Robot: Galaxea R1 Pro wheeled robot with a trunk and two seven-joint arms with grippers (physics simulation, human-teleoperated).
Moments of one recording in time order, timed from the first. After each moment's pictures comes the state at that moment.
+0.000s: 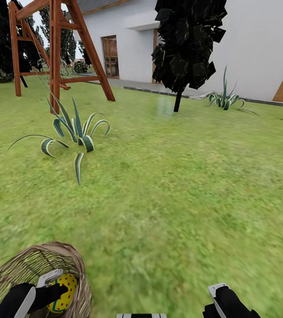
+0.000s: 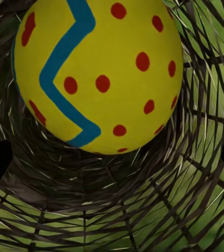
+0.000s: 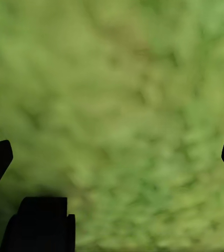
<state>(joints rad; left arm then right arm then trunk) -0.35 0.22 0.19 -0.72 0.27 0.68 -0.10 -0.36 -0.10 0.13 -0.65 0.07 0.75 0.01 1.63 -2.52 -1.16</state>
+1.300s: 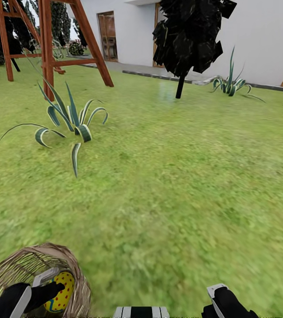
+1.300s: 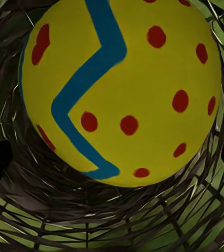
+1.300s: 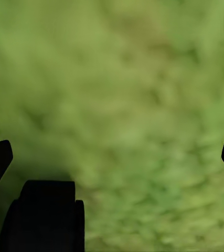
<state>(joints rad) -0.35 0.22 0.25 -0.73 0.27 0.68 -0.10 -0.36 -0.10 0.13 -0.64 0.07 0.75 0.01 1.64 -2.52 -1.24</state>
